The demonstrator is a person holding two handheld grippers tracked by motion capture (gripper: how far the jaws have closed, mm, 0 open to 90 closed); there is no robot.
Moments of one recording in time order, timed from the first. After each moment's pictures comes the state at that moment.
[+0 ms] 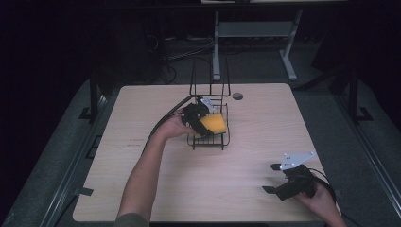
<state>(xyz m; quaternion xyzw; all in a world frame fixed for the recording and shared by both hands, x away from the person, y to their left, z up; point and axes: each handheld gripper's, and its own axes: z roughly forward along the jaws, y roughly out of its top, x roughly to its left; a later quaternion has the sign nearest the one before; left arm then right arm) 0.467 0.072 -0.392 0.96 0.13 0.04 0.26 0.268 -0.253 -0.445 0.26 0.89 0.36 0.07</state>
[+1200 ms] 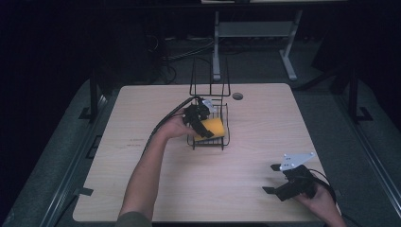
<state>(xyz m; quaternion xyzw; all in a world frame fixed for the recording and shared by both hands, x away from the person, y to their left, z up) 0.471 0.070 -0.401 0.96 0.12 0.04 0.26 0.266 -0.253 -0.444 0.26 0.89 0.36 0.07</state>
